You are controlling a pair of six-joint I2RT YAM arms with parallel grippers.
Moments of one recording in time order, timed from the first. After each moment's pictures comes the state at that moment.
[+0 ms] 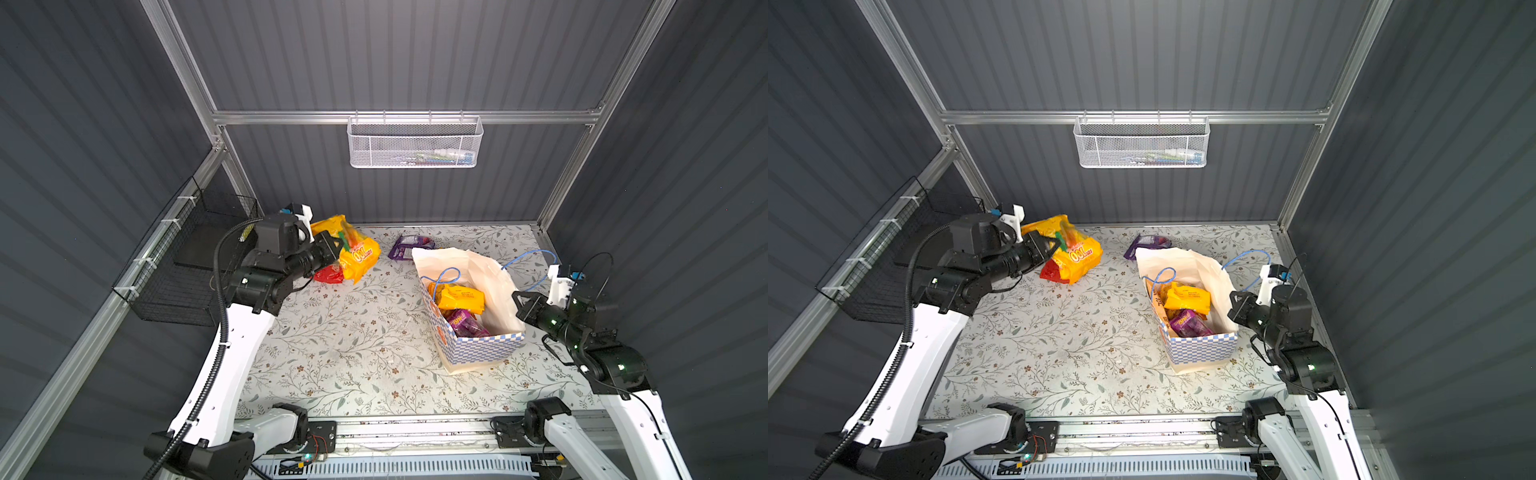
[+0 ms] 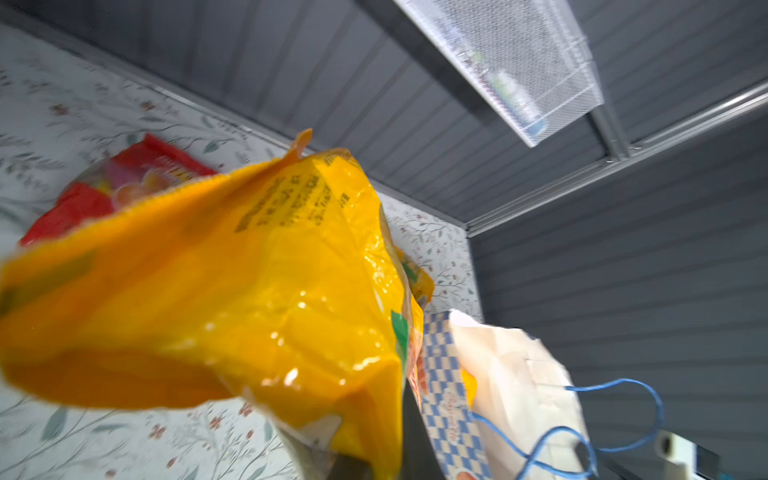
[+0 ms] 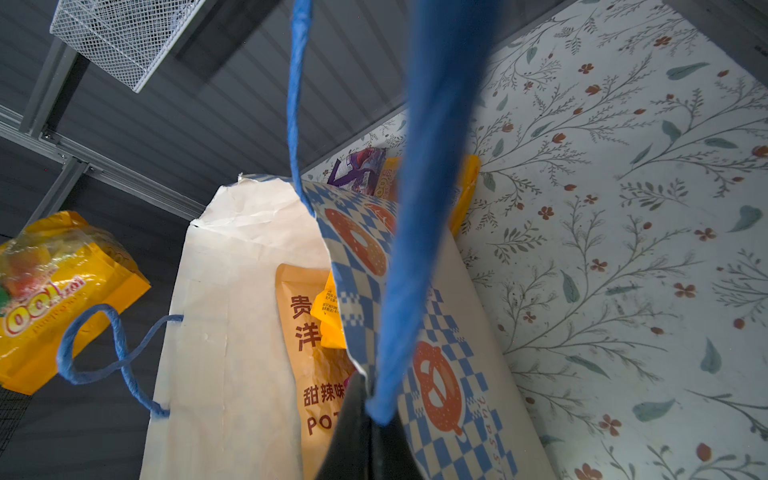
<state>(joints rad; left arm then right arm) -0.30 1.22 1.54 -0.71 0.31 -0.67 0.14 0.65 0.92 -0.74 -0.18 0.60</state>
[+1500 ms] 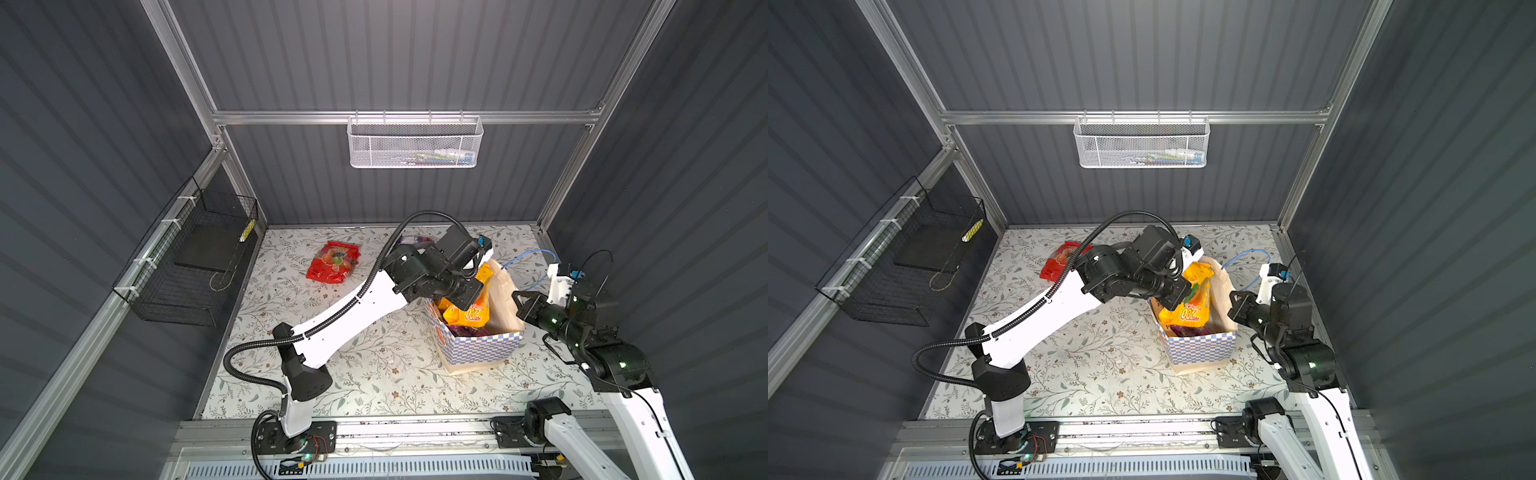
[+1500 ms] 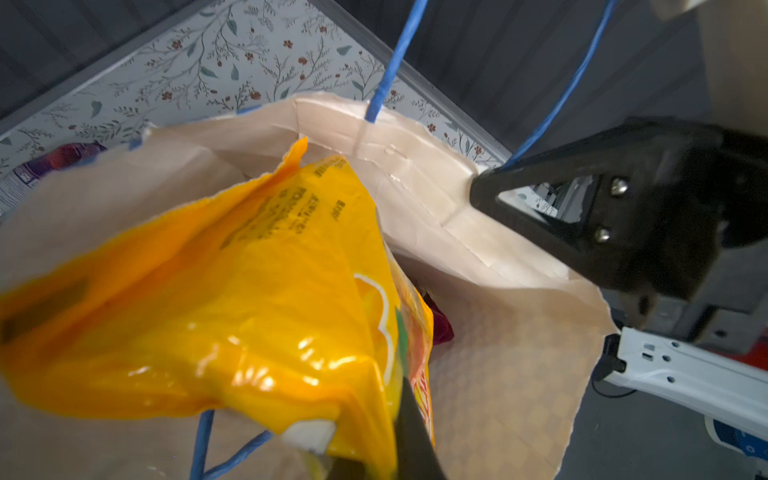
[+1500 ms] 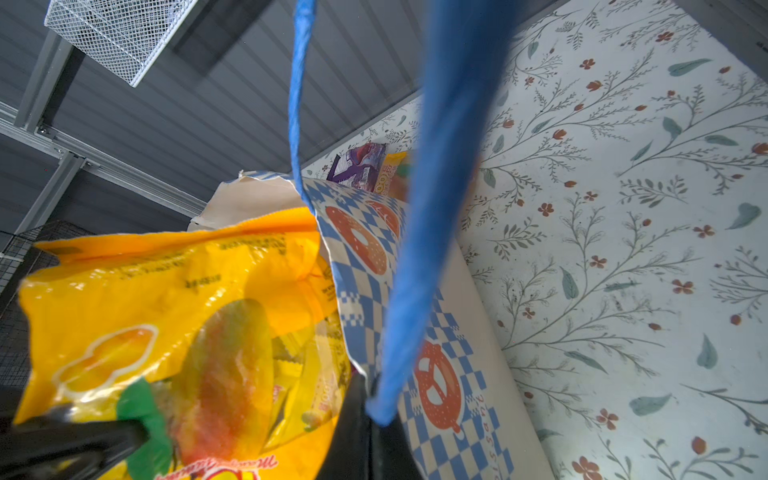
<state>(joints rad) -1.09 1.92 2.25 -1.15 0.08 -0.20 0.14 0.67 0.94 -0.76 -0.19 0.59</state>
